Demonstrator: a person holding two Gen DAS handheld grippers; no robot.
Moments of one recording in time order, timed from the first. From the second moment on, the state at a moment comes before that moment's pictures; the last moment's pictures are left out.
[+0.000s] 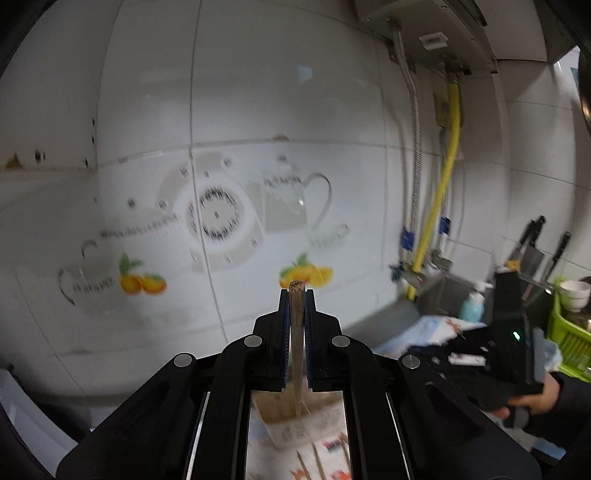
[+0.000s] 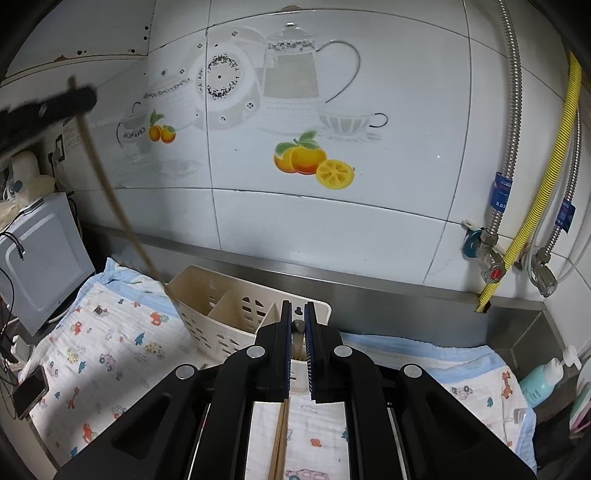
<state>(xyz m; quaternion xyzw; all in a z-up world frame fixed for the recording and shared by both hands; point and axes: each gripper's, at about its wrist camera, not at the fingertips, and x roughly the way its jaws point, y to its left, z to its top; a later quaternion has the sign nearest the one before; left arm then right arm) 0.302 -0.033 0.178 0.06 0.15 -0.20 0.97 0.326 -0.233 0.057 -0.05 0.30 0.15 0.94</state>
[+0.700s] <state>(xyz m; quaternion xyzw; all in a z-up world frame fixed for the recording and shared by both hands) 0.373 -0.029 0.098 0.02 0.25 -0.16 0.95 0.314 -0.243 0.065 -0.04 0.28 0.16 0.95</state>
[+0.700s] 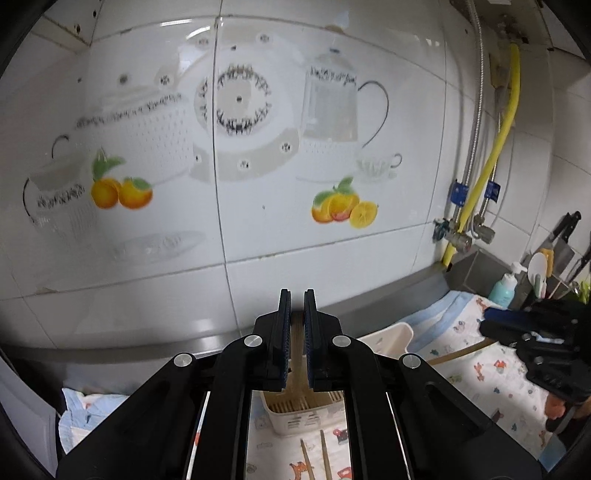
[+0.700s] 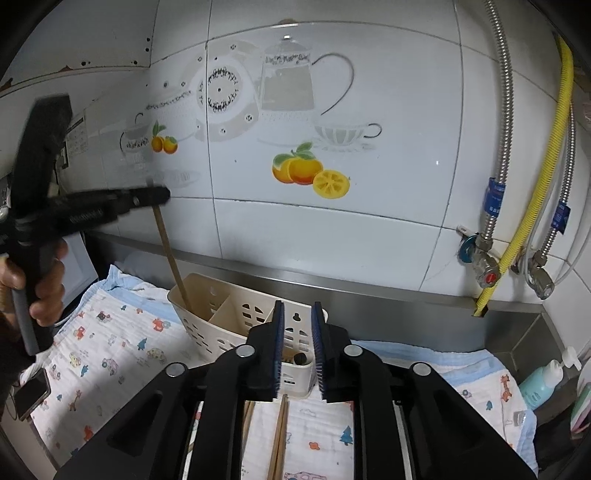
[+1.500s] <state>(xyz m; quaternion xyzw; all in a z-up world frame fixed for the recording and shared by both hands) 0.257 0.015 0.079 -0.01 0.25 -0.13 0.96 0.205 -0.263 0.039 -0.01 0.28 0.15 0.95</state>
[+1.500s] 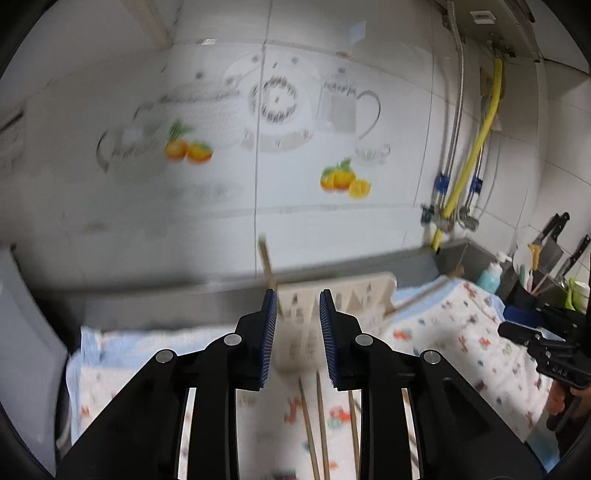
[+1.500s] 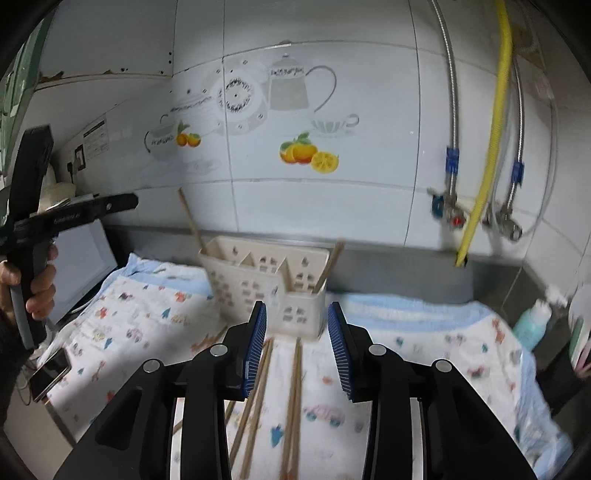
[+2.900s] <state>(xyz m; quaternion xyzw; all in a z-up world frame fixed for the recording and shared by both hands) 0.155 0.057 -0.095 -0.10 0.38 -0.14 0.91 0.106 -0.166 -0.133 0.07 0.41 0.10 0.90</state>
